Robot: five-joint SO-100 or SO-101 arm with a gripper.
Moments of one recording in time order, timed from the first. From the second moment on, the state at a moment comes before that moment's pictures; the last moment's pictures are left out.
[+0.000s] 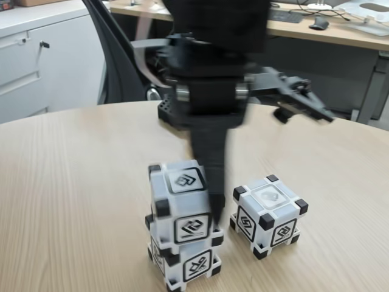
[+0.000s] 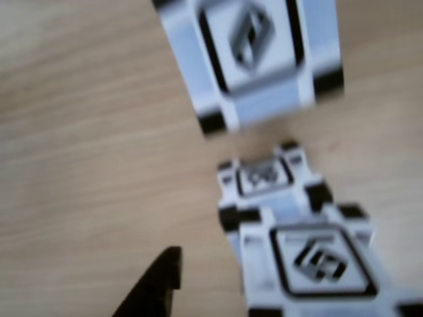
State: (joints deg) arm 8.6 82.3 81.2 97.6 -2.8
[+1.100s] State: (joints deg) arm 4.7 82.3 81.2 97.9 -21.9
